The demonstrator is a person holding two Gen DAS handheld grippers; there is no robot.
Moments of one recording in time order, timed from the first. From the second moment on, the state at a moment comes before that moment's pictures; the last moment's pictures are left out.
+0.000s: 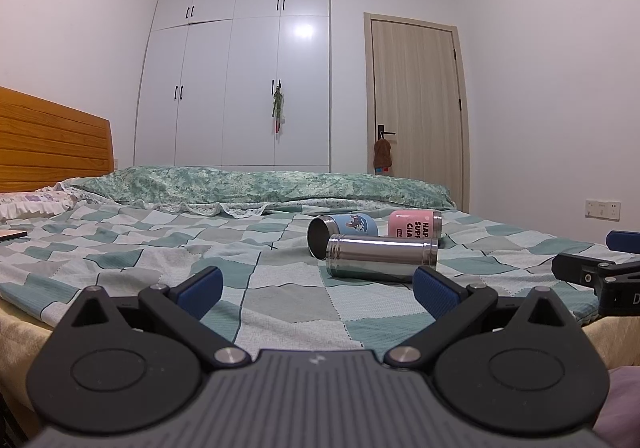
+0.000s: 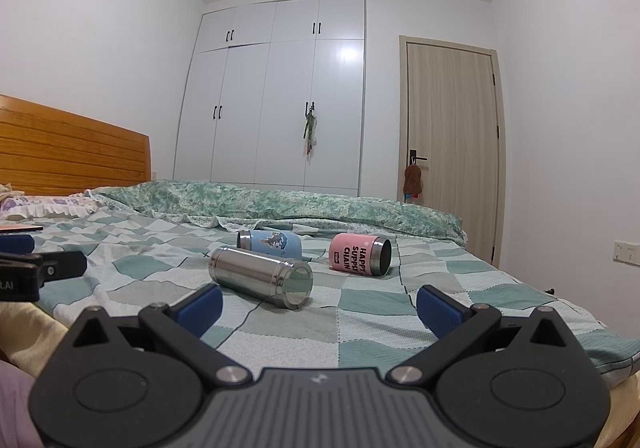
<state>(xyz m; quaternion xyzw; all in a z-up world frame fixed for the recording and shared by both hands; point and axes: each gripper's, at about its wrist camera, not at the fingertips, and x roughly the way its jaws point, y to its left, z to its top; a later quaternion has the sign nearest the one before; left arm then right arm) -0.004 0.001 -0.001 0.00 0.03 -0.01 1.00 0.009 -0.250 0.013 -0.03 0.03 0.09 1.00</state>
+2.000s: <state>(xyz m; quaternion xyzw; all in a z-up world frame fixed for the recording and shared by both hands) 0.131 -0.037 0.064 0.22 0.11 -0.19 0.95 0.068 -0.241 0.036 -0.02 0.11 0.06 0.99</state>
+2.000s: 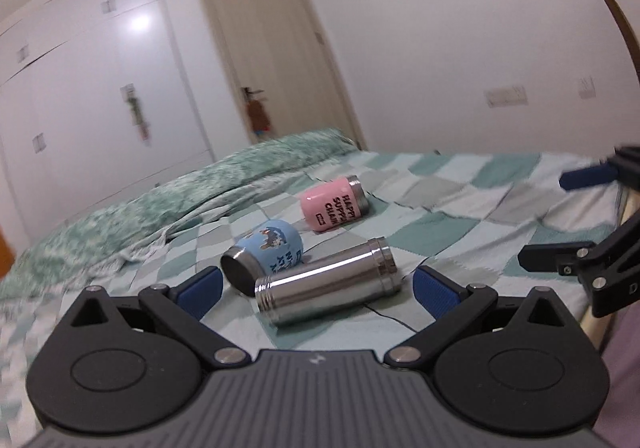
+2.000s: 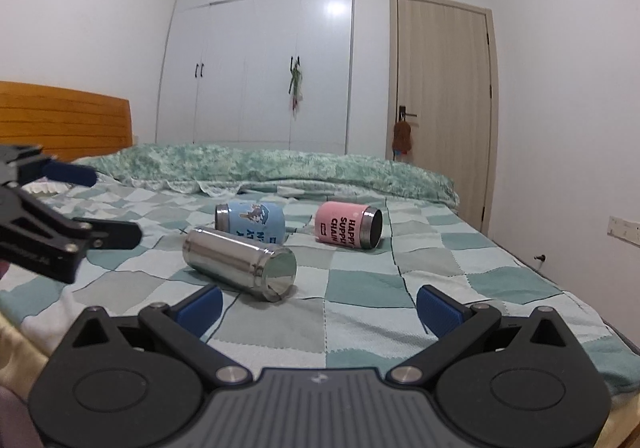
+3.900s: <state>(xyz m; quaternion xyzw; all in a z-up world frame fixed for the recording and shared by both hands) 0.203 -0.093 0.057 0.56 0.15 -0.35 0.74 0.134 -0.215 0.081 0.00 0.21 0.10 0.97</state>
